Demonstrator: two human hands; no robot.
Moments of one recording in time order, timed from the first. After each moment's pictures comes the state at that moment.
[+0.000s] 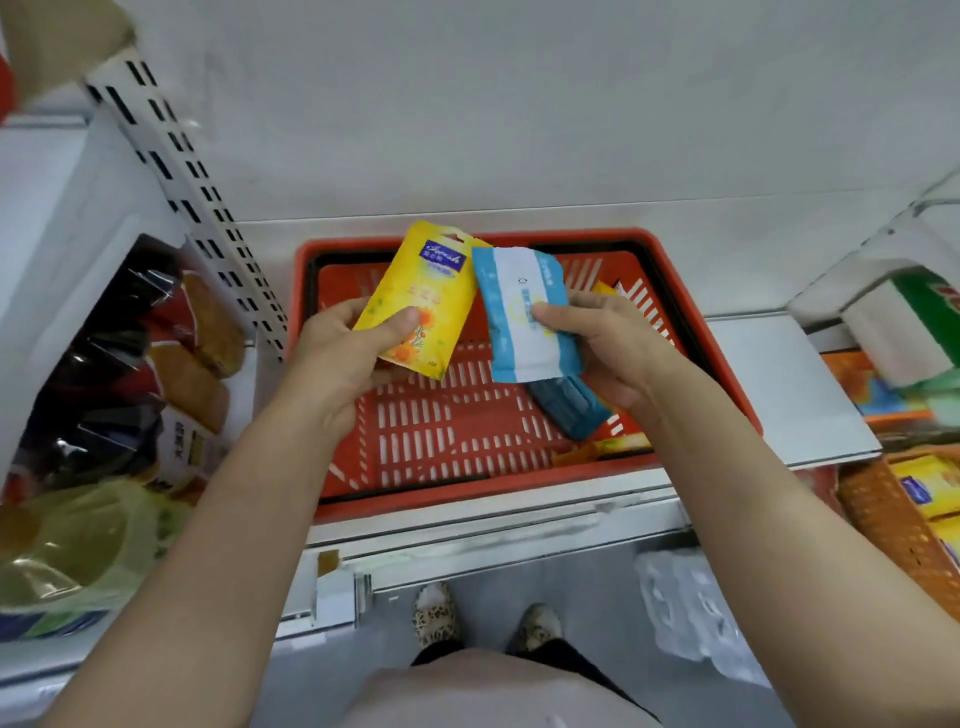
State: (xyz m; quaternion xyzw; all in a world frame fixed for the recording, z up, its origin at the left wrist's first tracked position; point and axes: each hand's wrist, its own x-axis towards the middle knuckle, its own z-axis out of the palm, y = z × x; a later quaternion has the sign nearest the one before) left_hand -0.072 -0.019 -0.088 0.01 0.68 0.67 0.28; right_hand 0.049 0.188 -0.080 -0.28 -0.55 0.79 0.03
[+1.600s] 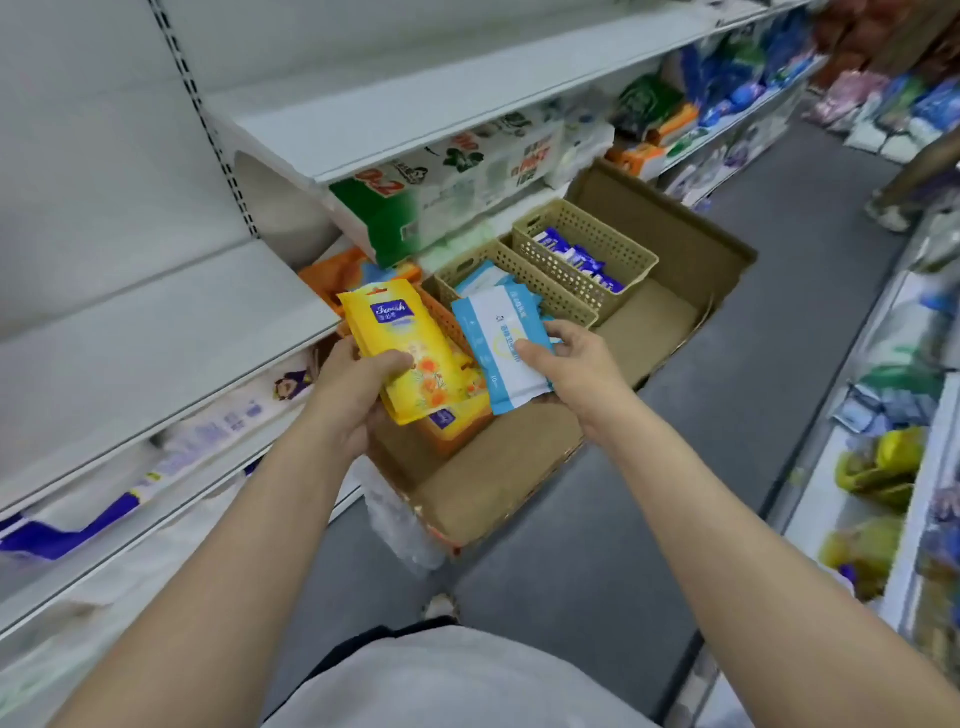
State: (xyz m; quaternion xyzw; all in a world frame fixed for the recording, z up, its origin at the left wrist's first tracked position) left_hand 0.523 0.396 -0.141 0.15 0.62 0.57 0.51; right_hand 0.731 0.476 -0.121 -0.52 -0.54 0.59 0.31
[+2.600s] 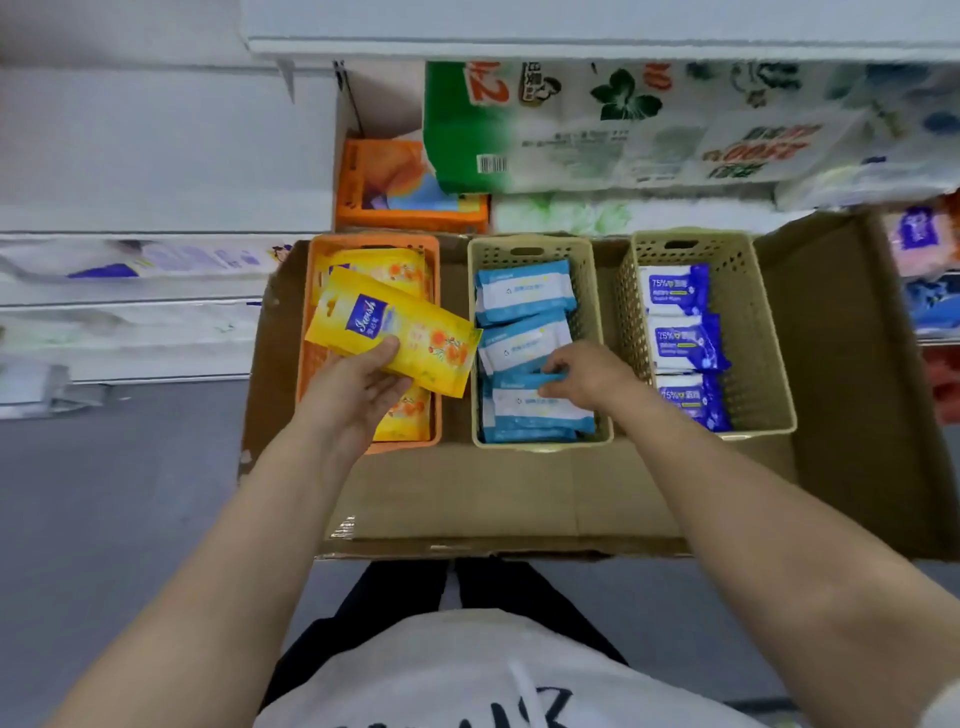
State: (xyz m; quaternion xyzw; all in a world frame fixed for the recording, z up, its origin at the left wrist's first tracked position) left_hand 0.624 0.586 -0.220 -0.27 0.55 0.71 0.34; right_hand 0.717 0.847 -0.281 -0.24 -0.89 0.27 -0.29
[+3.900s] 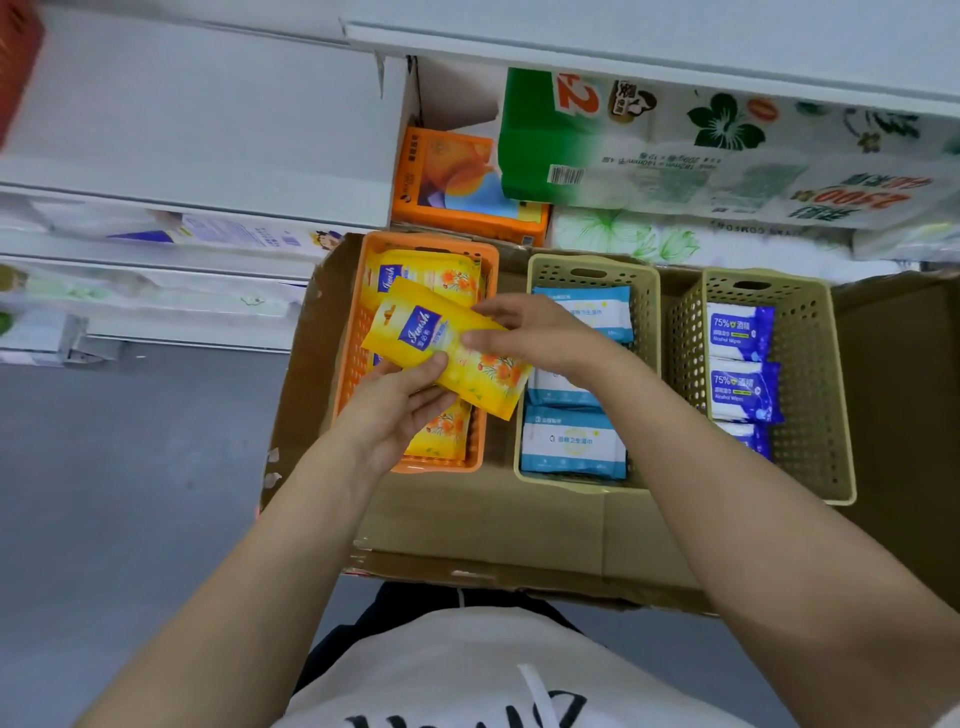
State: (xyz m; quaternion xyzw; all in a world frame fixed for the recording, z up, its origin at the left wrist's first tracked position) left_hand 0.599 0.568 -0.250 -0.24 0.50 0.73 0.40; right_hand 0.601 0.772 -0.235 -0.18 -0.77 0.55 -0.27
